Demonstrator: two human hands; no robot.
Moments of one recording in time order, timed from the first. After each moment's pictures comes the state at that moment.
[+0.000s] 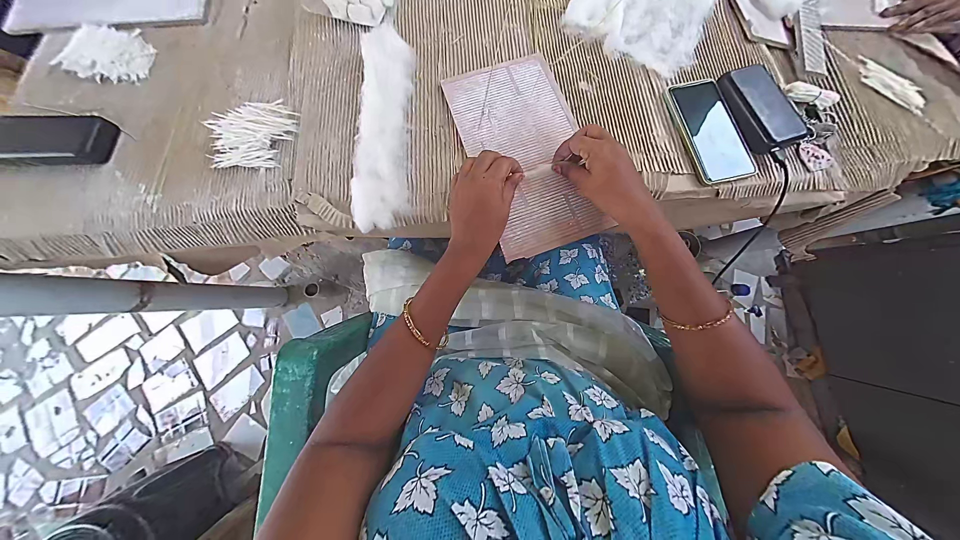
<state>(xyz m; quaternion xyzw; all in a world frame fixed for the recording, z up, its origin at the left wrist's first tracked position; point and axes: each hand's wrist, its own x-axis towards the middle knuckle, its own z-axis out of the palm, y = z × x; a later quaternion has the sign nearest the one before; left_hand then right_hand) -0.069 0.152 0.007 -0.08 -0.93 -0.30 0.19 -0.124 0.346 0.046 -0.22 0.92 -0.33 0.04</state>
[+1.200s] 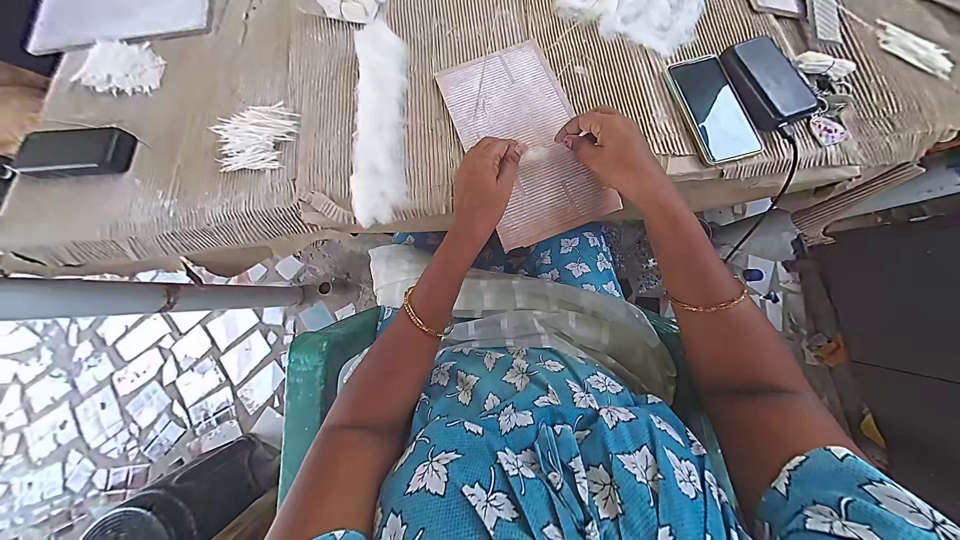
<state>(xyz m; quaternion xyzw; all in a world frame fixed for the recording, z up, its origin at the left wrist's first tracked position) -0.076 0.153 0.019 -0.07 -0.90 -0.42 0.13 -0.126 0.355 0.062 -0.16 0.92 -0.35 0.07</state>
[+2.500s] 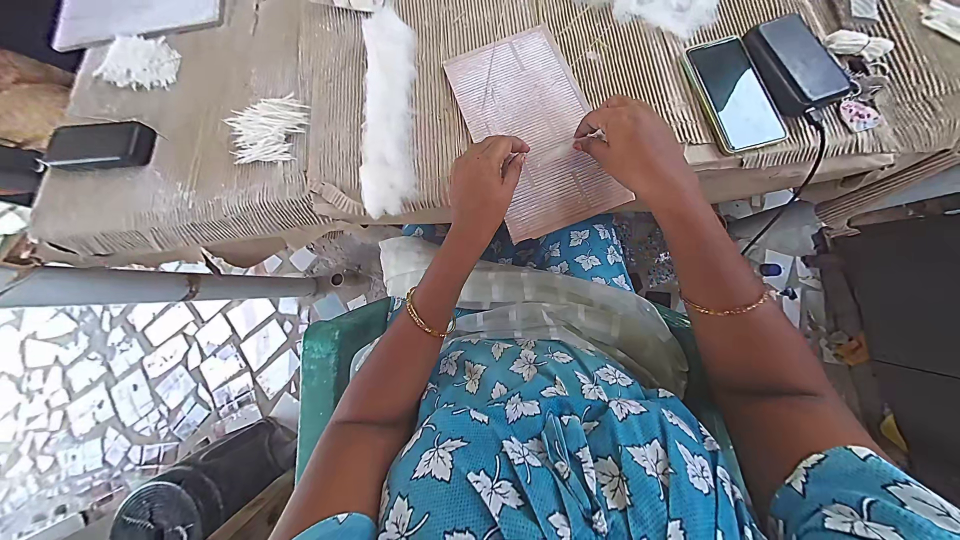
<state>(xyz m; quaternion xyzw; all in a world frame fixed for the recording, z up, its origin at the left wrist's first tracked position) -0.061 0.146 0.019 -0.09 -0.92 -0.33 0.18 -0.116 0.352 0.073 -0.18 0.96 -0.20 0.06</state>
